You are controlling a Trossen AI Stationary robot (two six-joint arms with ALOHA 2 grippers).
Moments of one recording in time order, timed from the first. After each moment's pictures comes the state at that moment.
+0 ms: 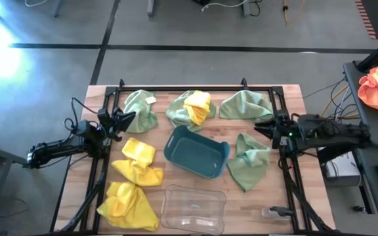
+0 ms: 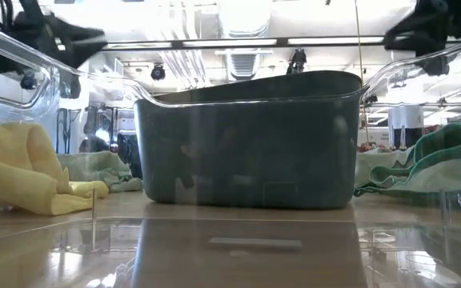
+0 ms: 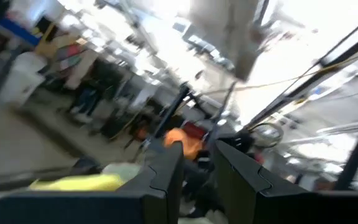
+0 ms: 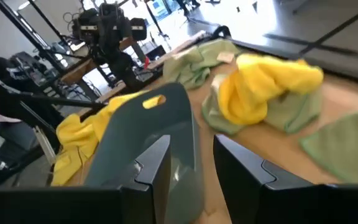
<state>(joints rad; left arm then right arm) 0.23 0.01 0.02 0.40 -0.15 -0.51 0.03 0.28 0.54 -0.53 0.24 0.54</state>
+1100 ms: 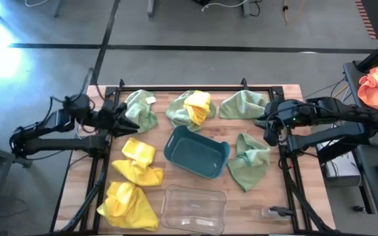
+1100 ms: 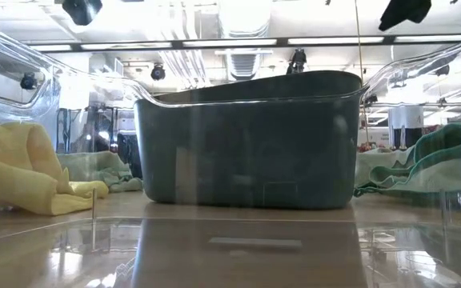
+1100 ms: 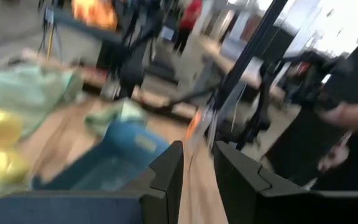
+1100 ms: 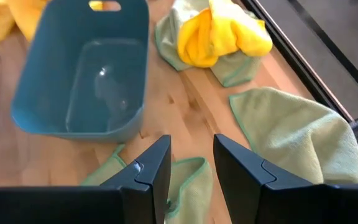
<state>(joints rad) 0.23 0.58 0.83 -0.40 0.42 -0.37 0.03 0.90 1.21 -1.18 0.24 0.32</state>
